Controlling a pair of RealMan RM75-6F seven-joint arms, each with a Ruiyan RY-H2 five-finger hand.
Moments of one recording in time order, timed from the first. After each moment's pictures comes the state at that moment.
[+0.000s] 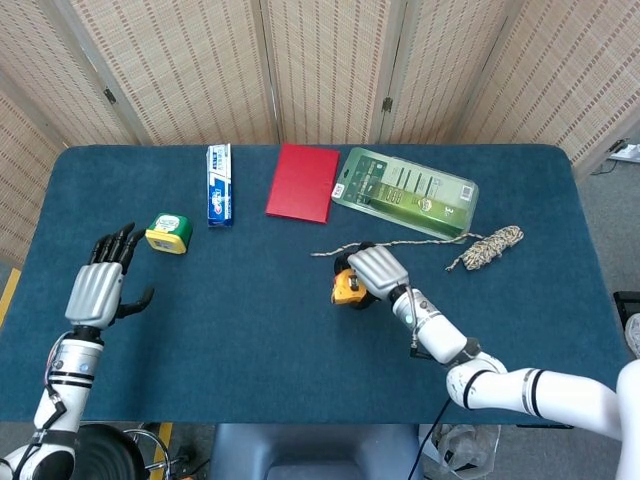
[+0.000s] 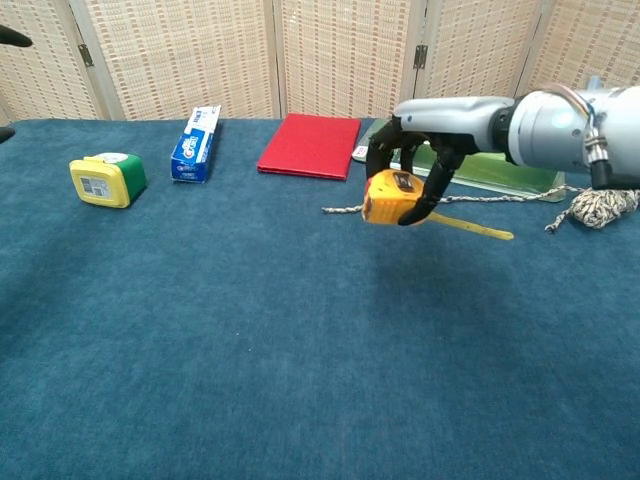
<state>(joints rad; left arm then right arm) -0.43 -1.21 -0.29 -1.83 1.12 1.20 0.28 0.91 -1.42 0.27 -1.58 -0.89 0.70 -0.37</state>
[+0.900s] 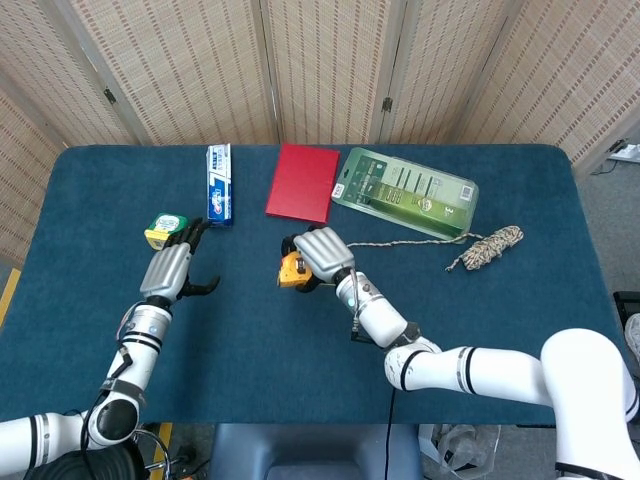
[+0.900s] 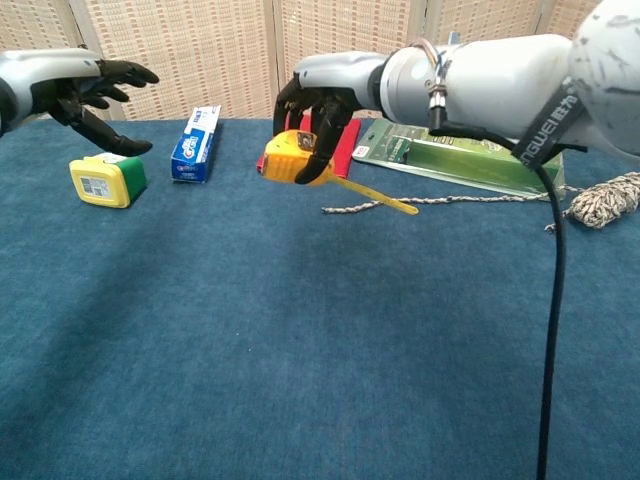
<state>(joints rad) -0.73 -1.36 -0.39 -1.84 0.61 1.11 0.42 1.18 -1.56 0.31 -1.48 -0.62 0.77 -0.45</state>
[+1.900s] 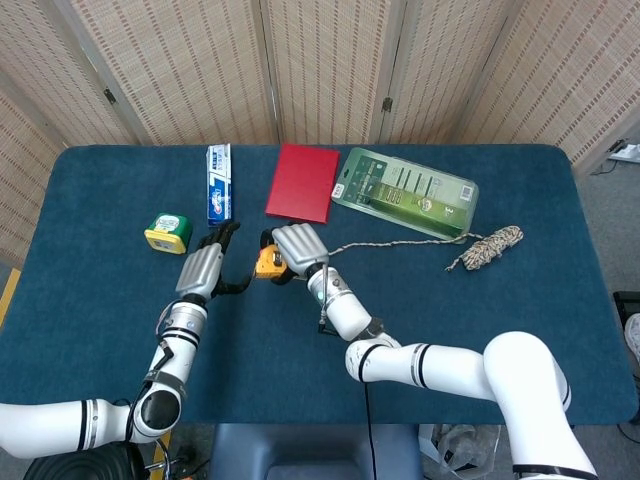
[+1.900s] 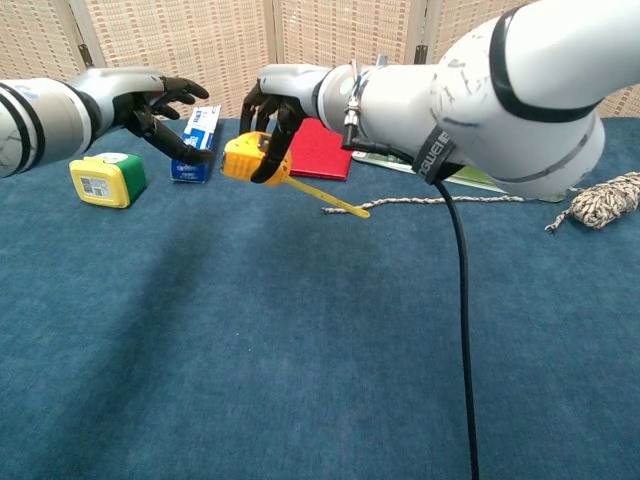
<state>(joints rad) -0.86 -1.50 -0.41 -1.80 0.44 1.19 0.45 1.30 -1.75 0.36 -1.24 -0.54 0.77 -0.42</state>
